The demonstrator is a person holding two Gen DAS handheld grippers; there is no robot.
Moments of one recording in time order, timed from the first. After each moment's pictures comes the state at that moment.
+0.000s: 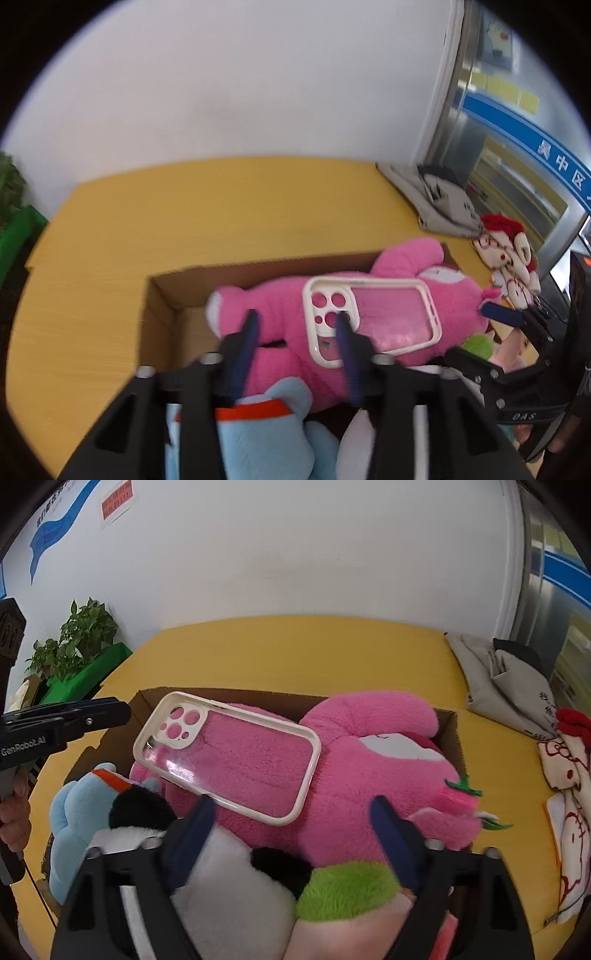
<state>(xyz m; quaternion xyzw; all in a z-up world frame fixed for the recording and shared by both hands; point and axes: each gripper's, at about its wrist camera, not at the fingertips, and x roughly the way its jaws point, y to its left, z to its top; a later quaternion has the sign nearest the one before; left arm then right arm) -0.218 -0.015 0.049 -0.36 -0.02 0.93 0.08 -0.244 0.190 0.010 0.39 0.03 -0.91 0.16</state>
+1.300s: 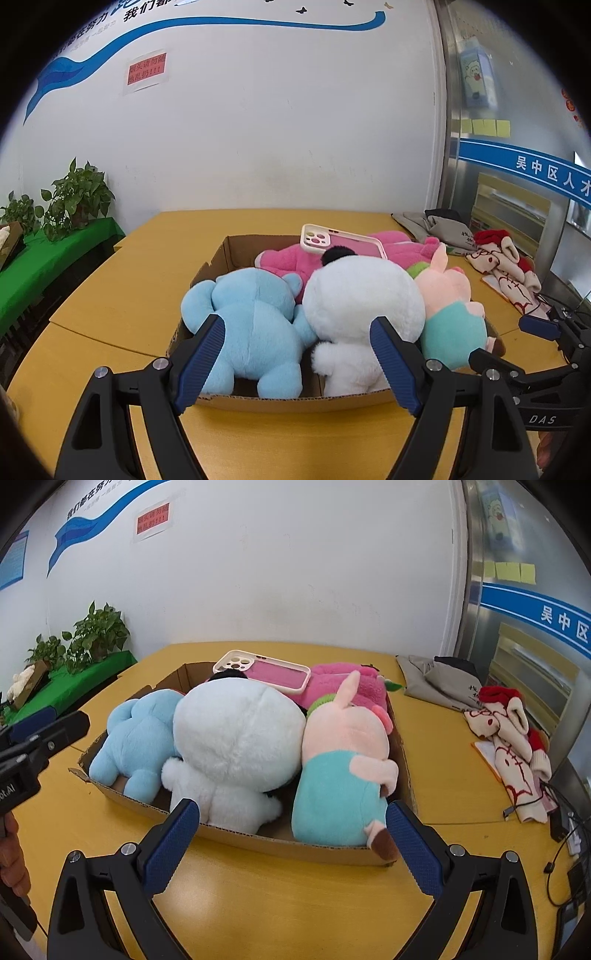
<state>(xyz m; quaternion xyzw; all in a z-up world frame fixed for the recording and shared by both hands) 0.022 0.027 0.017 -0.24 -0.02 0.97 -0.02 -0.014 0.223 0.006 0.31 0.05 -0.94 0.12</state>
